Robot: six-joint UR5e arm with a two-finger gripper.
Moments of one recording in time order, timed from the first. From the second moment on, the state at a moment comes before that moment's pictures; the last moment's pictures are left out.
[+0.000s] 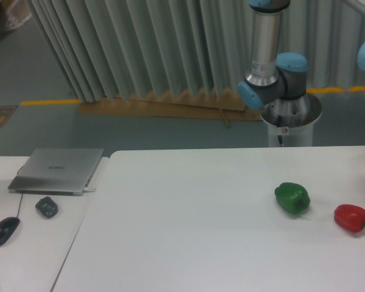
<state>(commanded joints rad) 2.84 -1.77 -1.64 -1.19 1.51 1.91</state>
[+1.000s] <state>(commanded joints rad) 2.97 -1.77 -1.62 -1.20 1.56 2.17</state>
